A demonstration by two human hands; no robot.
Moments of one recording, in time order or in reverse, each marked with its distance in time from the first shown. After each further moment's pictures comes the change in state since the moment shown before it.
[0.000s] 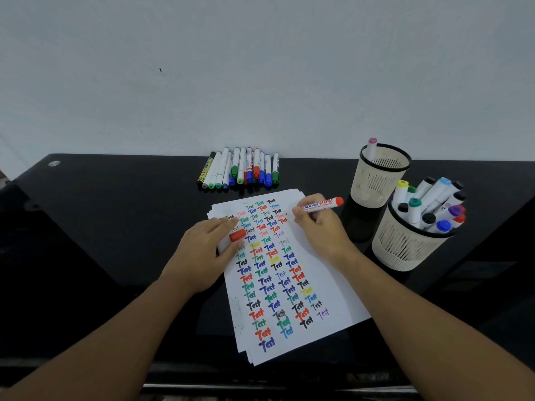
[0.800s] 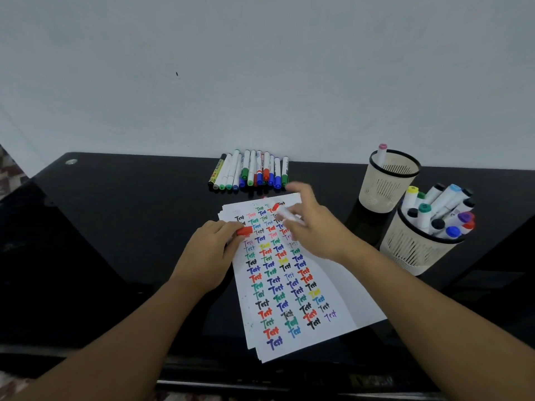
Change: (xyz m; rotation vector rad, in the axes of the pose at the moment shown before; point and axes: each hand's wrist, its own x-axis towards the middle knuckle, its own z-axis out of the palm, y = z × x) left_hand -0.010 0.004 -0.004 -0.015 0.160 0.051; right_hand -0.006 -0.044 -0.003 -0.299 -0.313 -0.226
